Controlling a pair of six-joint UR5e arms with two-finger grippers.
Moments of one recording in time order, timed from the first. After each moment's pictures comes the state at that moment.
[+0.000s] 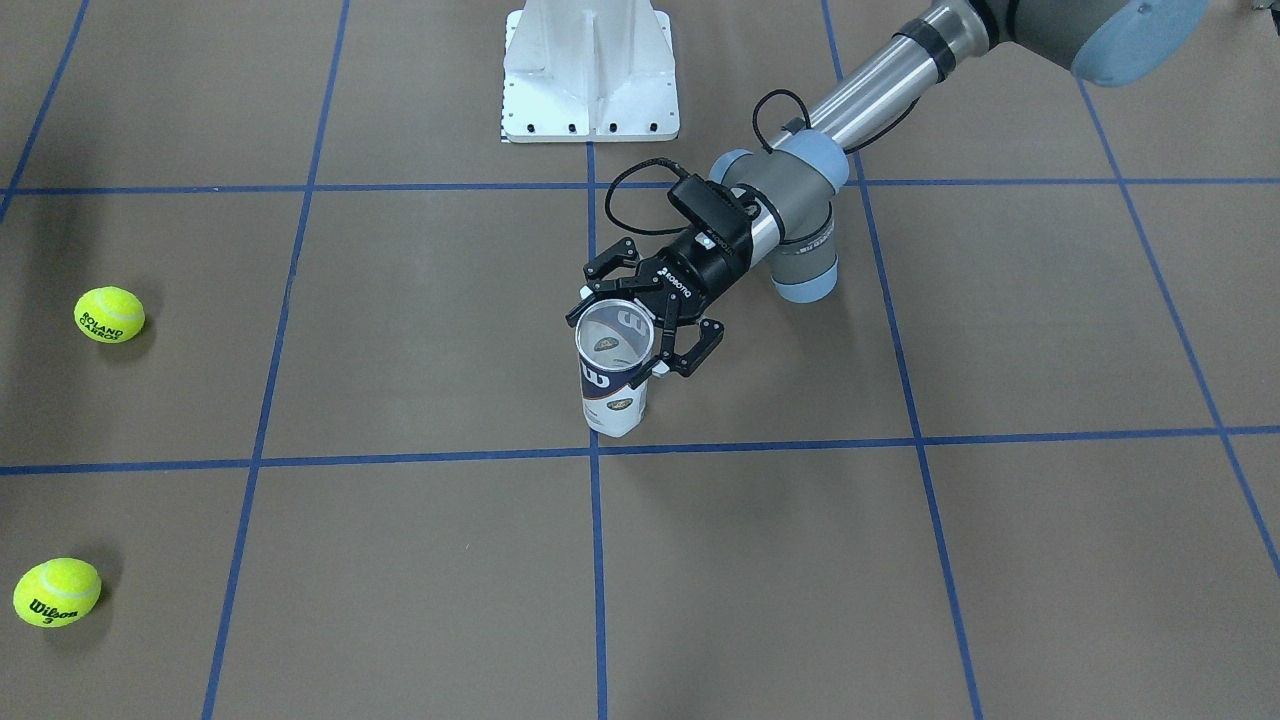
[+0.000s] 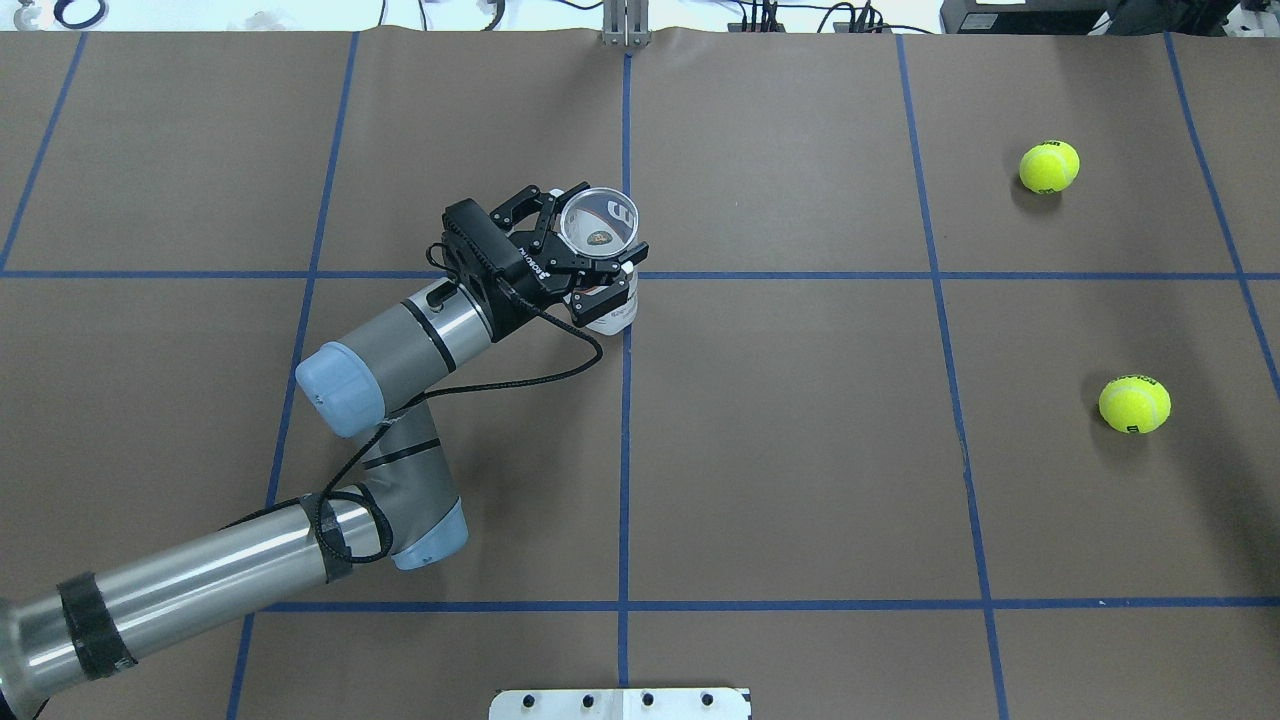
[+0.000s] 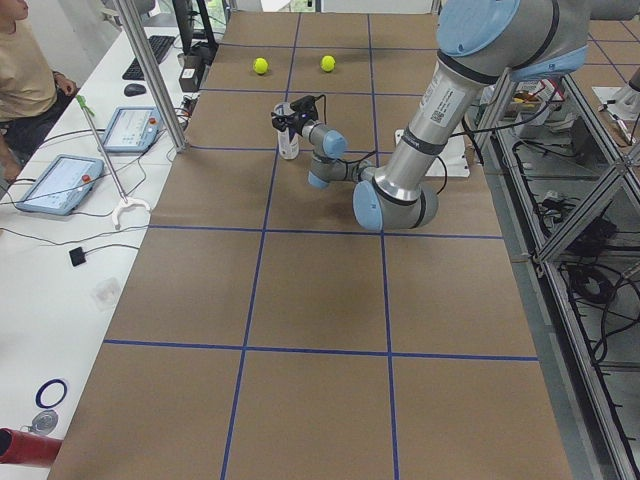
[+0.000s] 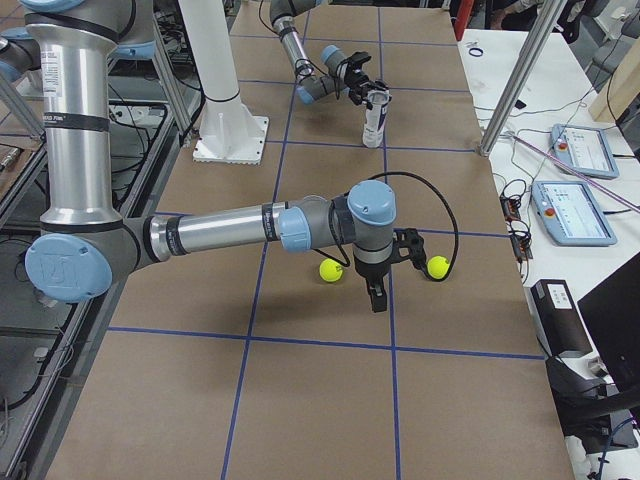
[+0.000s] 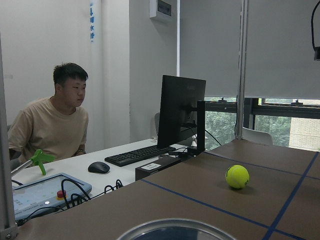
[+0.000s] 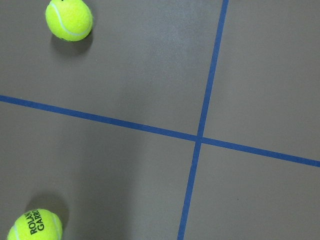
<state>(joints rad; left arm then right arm) -0.48 -2.30 -1.09 -3.40 -1.27 -0.38 1.52 -1.60 1.78 -1.54 2.30 -0.01</state>
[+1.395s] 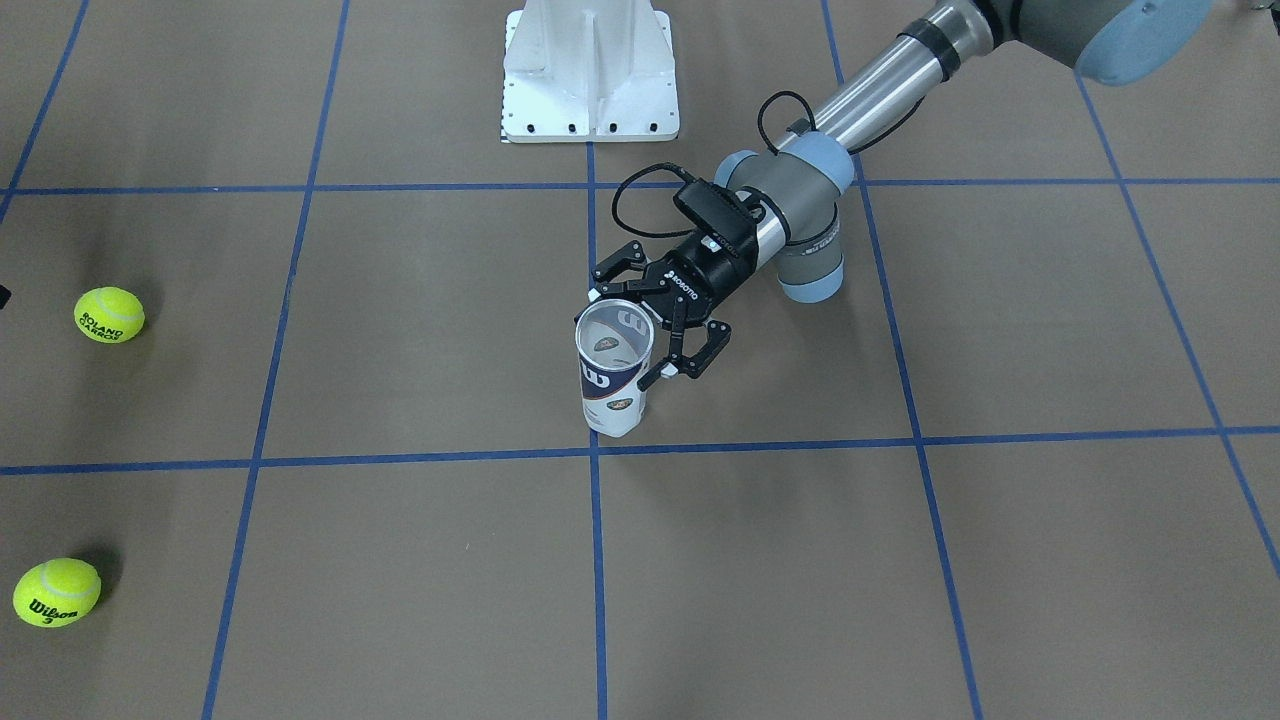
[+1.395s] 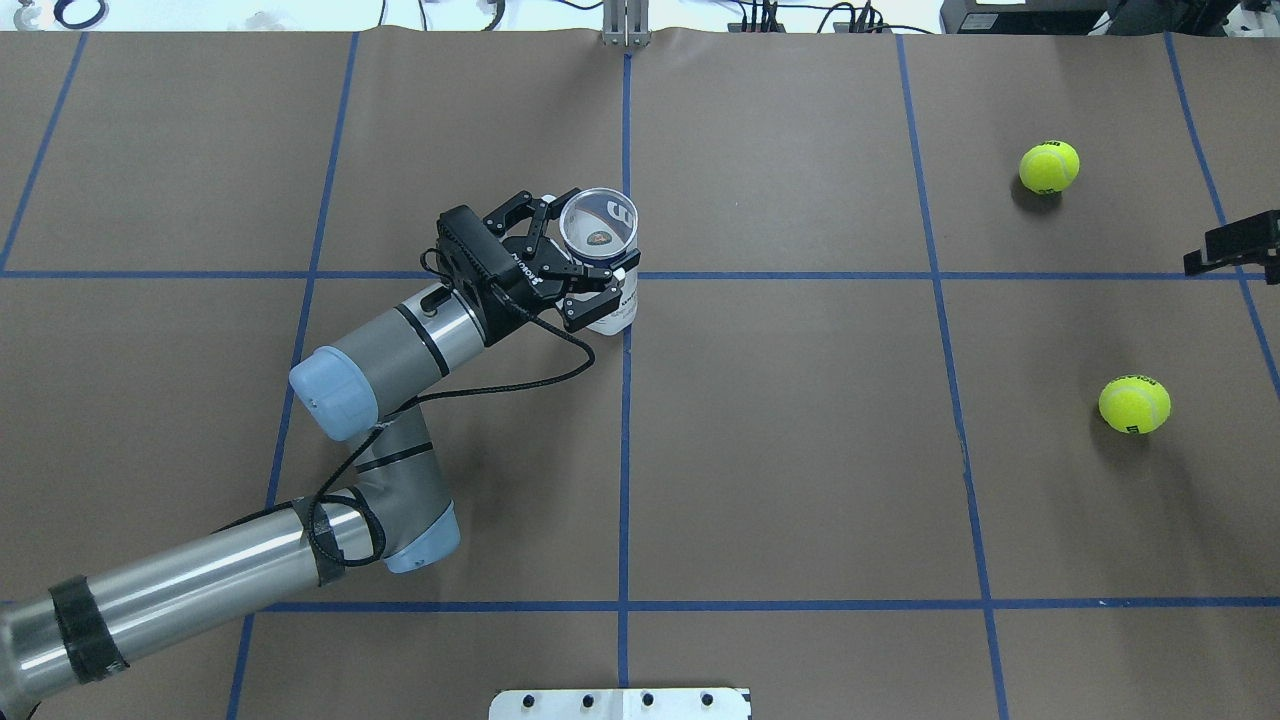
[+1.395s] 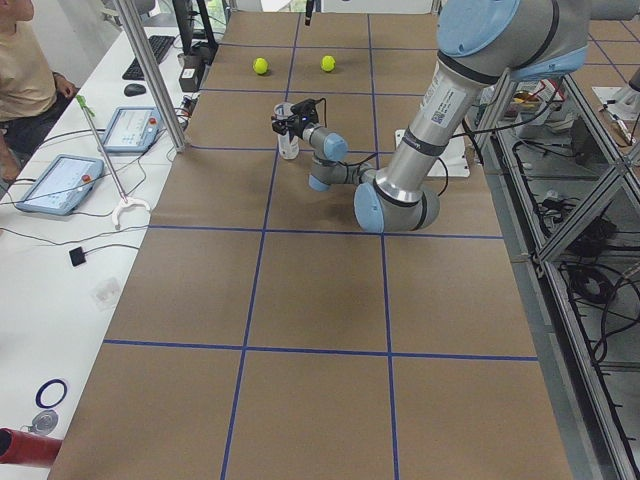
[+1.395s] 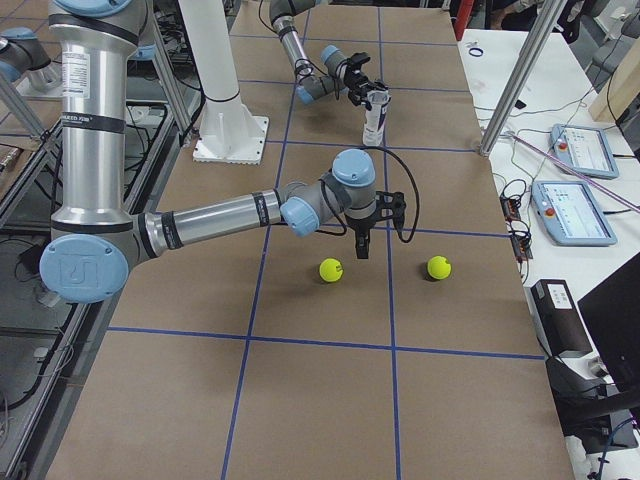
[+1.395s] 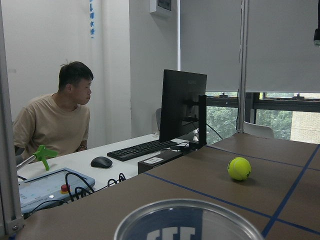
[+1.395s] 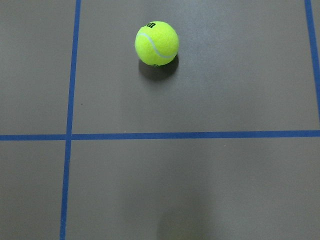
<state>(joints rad) -0.48 -2.28 -1.09 -3.40 -1.27 -0.38 1.22 -1.67 1.89 -1.16 2.29 0.74</state>
